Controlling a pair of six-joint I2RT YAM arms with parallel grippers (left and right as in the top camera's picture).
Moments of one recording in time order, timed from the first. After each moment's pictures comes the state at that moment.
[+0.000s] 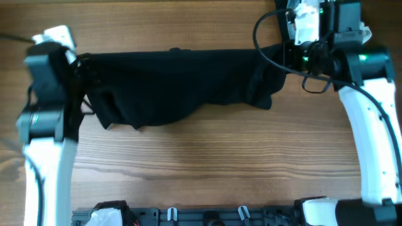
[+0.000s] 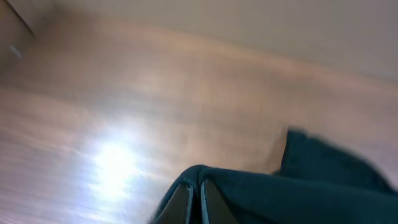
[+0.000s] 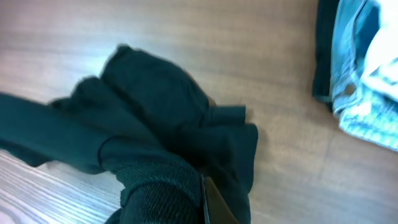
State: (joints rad) left arm 0.07 1.24 1.27 -0.72 -0.10 -0.16; right arm 0.12 1.54 1.65 -1.07 -0.24 0.00
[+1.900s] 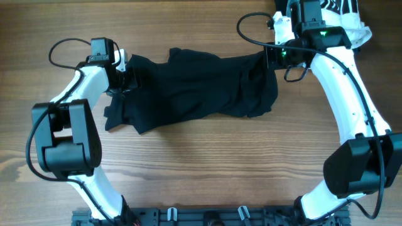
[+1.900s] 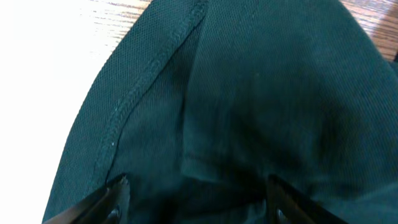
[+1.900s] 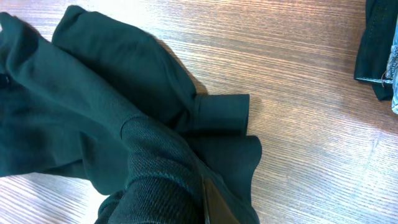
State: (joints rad) left arm 0.07 1.99 1.27 -0.53 0.19 -0.16; right arm 0.12 1.80 1.63 -0.98 -0.25 -0.01
